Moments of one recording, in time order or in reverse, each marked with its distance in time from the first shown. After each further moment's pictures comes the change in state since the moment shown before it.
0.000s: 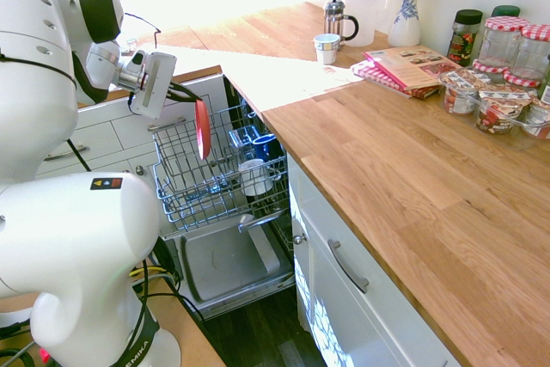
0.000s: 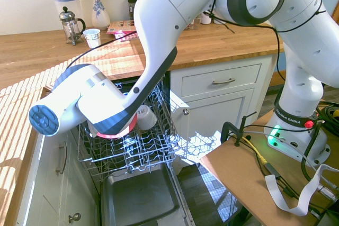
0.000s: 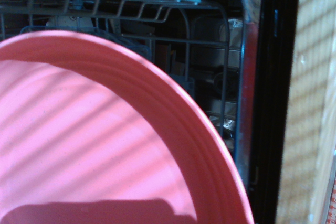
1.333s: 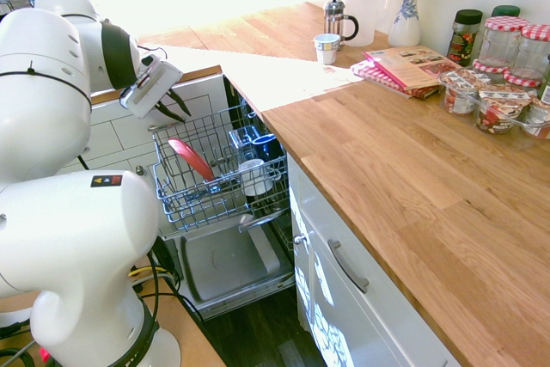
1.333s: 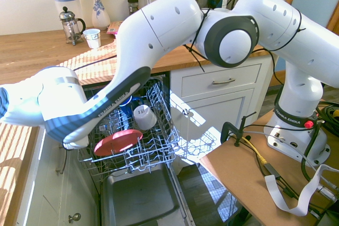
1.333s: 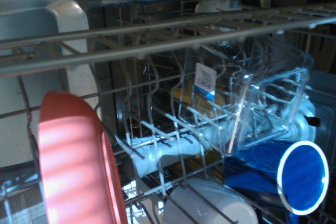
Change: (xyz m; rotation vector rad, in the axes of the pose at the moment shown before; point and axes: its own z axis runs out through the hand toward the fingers) arm 0.049 -0.030 0.001 0.197 -0.391 -0.039
